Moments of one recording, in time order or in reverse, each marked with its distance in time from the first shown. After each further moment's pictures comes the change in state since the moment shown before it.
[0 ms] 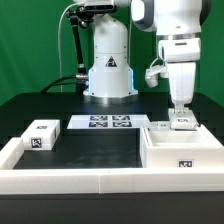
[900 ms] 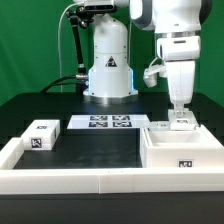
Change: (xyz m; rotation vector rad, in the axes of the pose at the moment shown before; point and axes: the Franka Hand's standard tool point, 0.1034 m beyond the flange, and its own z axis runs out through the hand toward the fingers) arm 0.000 0.018 -0.005 -0.010 0.003 0.014
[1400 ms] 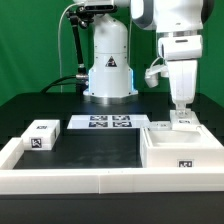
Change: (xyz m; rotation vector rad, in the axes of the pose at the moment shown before) arm 0.004 0.009 -0.001 -0.006 0.005 0.005
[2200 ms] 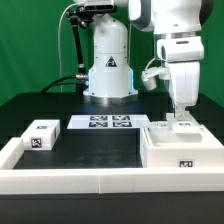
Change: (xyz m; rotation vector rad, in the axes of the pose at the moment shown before) arm -0.004 0.012 0.002 -0.005 0.003 -0.088
